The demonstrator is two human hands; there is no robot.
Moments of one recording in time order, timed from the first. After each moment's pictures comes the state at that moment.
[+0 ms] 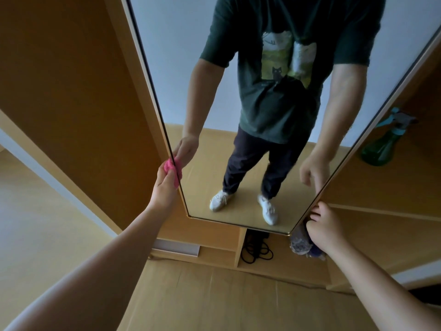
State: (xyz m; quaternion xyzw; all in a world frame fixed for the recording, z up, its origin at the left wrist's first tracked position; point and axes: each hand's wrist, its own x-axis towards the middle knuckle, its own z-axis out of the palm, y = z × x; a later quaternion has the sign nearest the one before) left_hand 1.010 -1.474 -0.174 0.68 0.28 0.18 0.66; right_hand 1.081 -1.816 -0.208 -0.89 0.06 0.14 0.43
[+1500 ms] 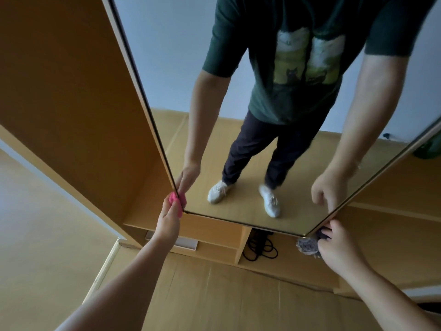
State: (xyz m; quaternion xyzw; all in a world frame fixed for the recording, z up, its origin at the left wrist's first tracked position) left_hand 1.006 -1.478 -0.343 0.64 0.33 0.13 0.68; right_hand 1.103 -1.828 -0.305 -0.90 0.05 0.19 0.39
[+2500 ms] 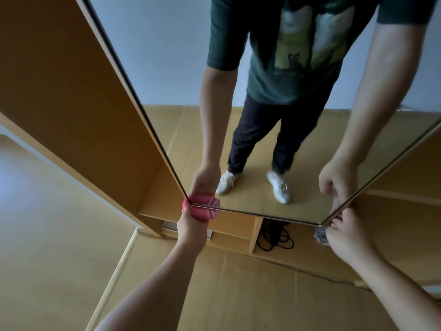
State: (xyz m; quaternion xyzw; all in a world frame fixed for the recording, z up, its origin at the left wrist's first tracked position) left_hand 1.012 -1.528 -0.372 0.35 0.43 0.21 0.81; right_hand 1.115 -1.822 -0.331 -0.88 0.08 0.20 0.42
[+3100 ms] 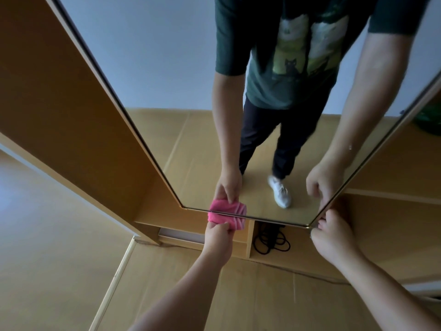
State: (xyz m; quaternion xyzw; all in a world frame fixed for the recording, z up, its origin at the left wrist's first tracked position) left_hand 1.029 -1.599 -0.378 0.39 0.38 0.09 0.83; right_hand 1.107 -1.819 -0.322 -0.90 0.07 0.20 0.39
